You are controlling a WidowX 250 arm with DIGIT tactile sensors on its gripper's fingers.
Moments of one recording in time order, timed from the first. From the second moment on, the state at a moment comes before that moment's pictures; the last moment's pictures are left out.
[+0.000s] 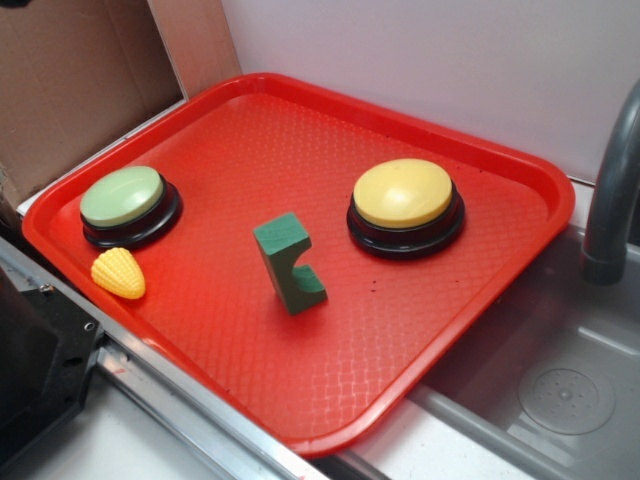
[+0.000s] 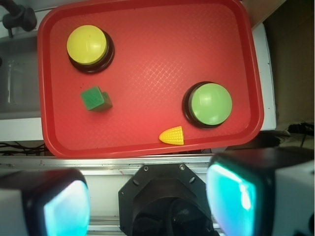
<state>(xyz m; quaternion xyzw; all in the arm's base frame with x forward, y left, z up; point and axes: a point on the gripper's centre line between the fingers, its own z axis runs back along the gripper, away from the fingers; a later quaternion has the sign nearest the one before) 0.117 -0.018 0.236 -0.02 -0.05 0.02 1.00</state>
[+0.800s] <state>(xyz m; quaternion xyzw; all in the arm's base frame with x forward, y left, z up) 0.140 -0.048 0.209 -0.01 -0.06 -0.06 1.00</state>
